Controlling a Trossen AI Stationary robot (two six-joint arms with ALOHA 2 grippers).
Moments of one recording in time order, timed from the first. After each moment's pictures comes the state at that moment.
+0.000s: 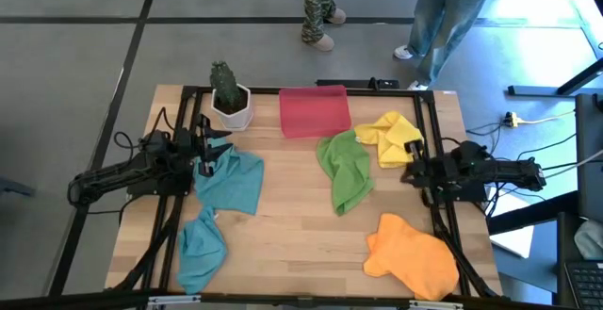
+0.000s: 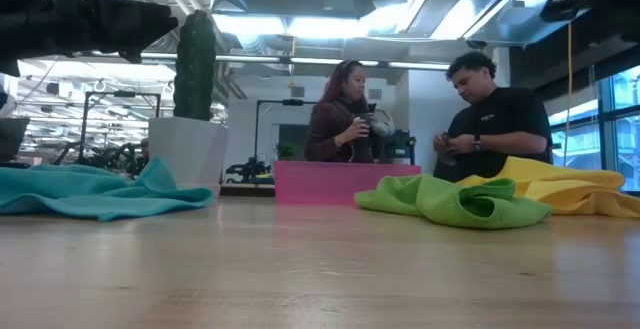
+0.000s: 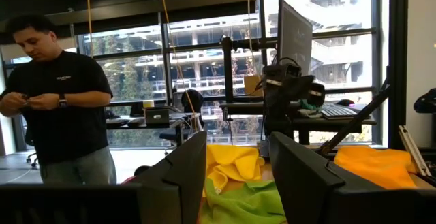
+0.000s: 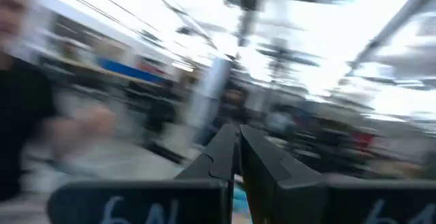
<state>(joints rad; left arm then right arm) 0.37 0.00 0.01 0.28 0.18 0.01 -0.02 0.00 0.01 0.43 -0.52 -0.09</state>
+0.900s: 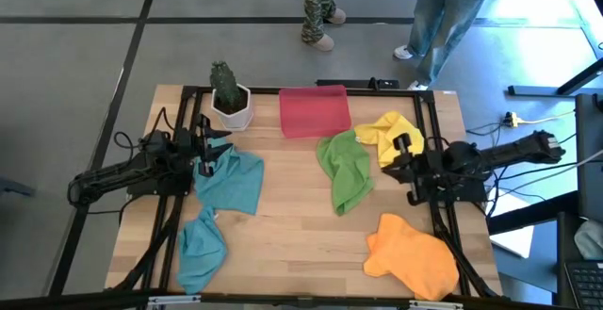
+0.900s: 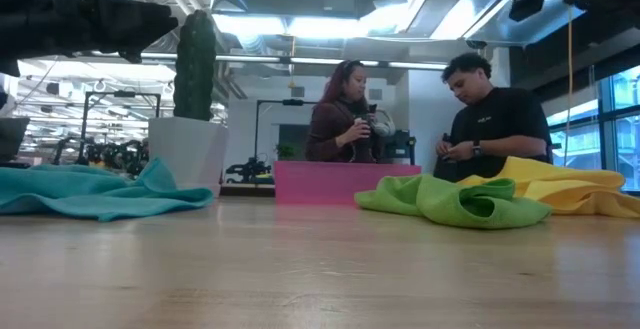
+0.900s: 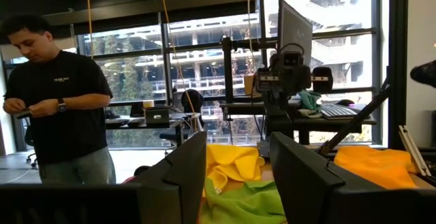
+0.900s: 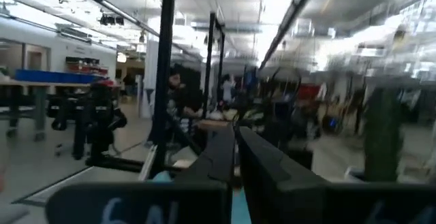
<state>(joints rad) 0.37 0.00 0.01 0.28 0.18 0.01 0.18 0.54 0.15 0.72 -0.02 -0.06</state>
